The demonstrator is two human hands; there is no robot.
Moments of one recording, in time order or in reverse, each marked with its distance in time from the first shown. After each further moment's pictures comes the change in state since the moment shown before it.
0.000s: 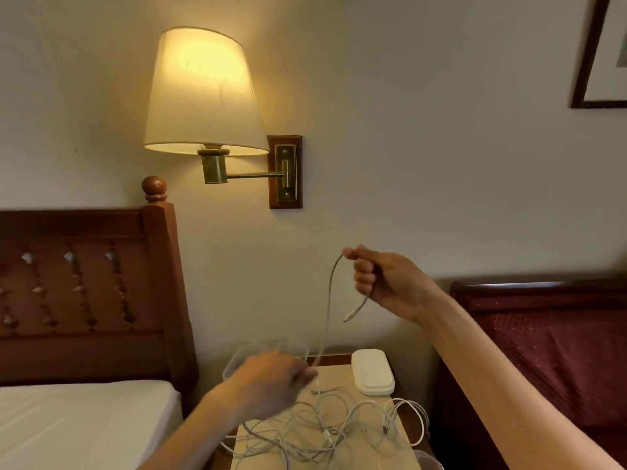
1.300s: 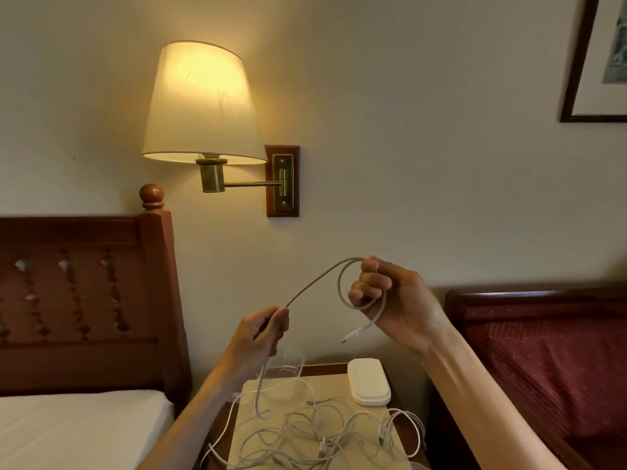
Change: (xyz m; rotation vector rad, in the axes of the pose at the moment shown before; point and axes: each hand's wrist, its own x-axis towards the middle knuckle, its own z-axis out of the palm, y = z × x) left_hand 0.028 -0.032 -0.008 -1.022 0.551 0.159; right_hand -0.026 0.006 0.012 0.405 -0.100 -0.111
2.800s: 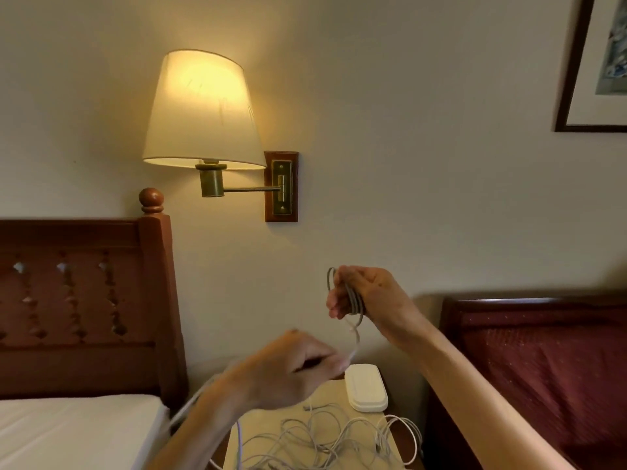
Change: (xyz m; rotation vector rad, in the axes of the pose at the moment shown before) left_hand -0.026 0.088 0.036 0.463 -0.500 0.167; right_hand 0.008 0.005 0.009 -0.854 0.019 -0.106
